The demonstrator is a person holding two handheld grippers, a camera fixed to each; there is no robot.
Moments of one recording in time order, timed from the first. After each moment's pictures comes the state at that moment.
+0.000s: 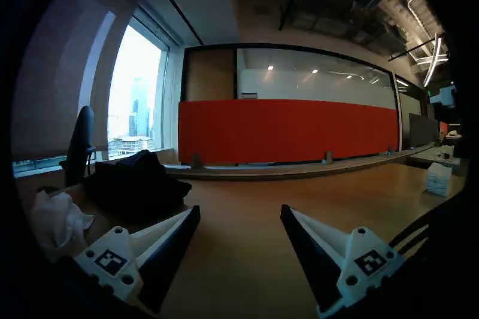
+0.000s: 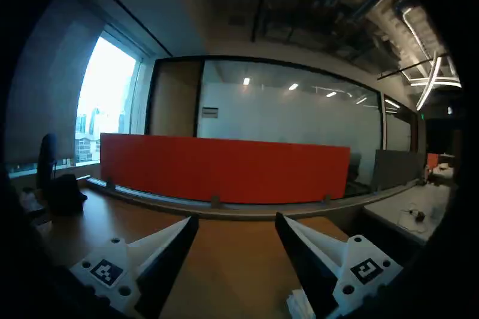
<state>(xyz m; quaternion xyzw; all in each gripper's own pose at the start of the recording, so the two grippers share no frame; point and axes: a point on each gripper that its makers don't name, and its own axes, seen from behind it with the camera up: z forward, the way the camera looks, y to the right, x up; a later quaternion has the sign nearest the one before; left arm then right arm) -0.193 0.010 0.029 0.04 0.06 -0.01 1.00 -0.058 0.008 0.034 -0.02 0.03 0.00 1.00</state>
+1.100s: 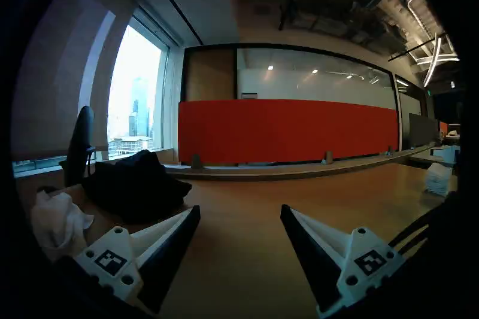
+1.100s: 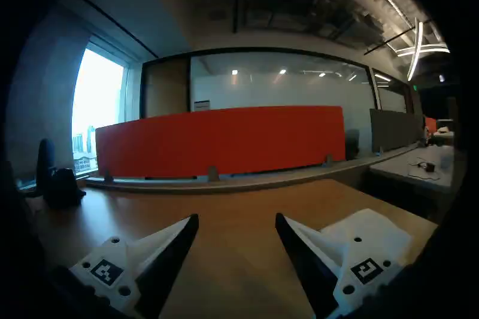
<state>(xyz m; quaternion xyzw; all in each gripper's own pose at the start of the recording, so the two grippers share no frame) -0.195 0.008 0.030 0.04 0.06 -0.01 1.00 -0.163 0.005 0.043 -0.02 0.03 0.05 1.00</state>
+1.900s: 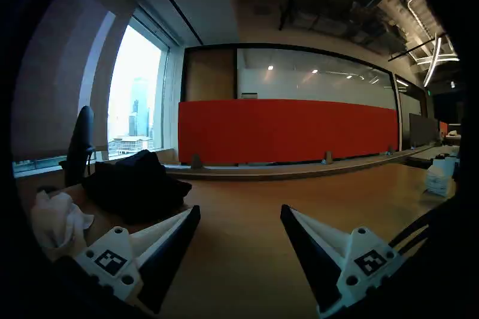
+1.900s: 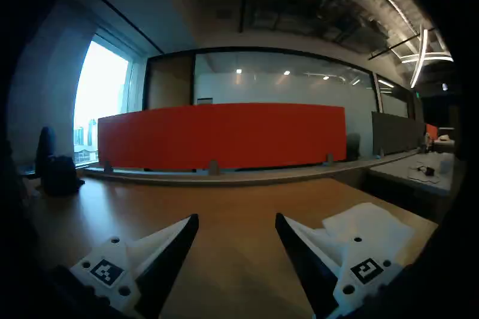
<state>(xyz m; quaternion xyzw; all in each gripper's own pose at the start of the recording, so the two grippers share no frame) -0.195 0.009 0.030 0.04 0.06 -0.01 1.00 -0.206 -0.024 0.042 -0.02 0.03 0.04 1.00</state>
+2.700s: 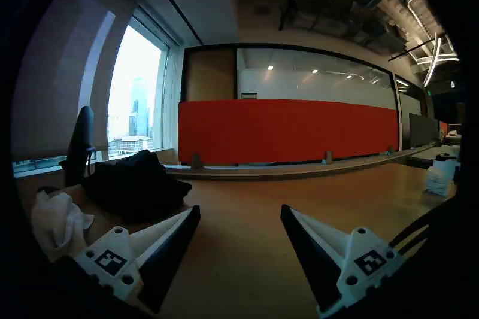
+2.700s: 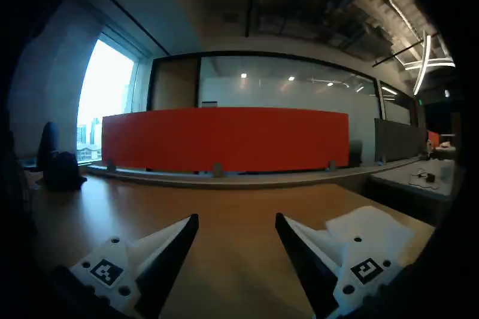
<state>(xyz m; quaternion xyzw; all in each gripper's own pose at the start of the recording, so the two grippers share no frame) -0.195 0.009 0.030 0.04 0.06 -0.01 1.00 -0.212 0.006 0.034 -0.01 0.04 0.02 1.00</state>
